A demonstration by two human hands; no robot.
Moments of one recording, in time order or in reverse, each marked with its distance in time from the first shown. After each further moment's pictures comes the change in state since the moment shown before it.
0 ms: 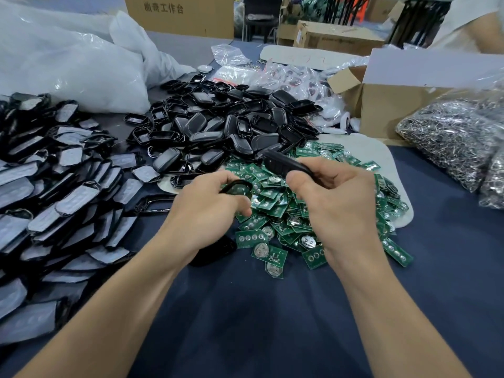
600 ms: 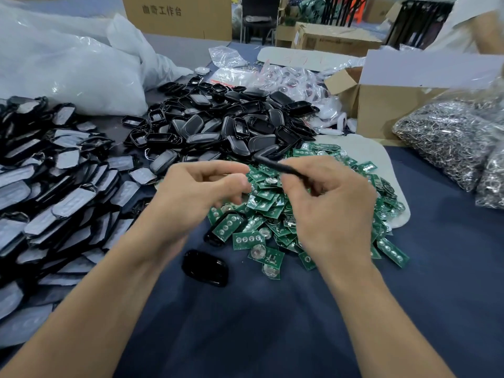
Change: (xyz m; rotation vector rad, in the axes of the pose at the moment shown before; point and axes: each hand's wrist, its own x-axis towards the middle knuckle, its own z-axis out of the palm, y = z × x) left_hand -0.001 0.001 -0.018 -0.451 -0.077 0.222; right_hand -0.006 0.002 0.002 -0.354 0.095 -0.318
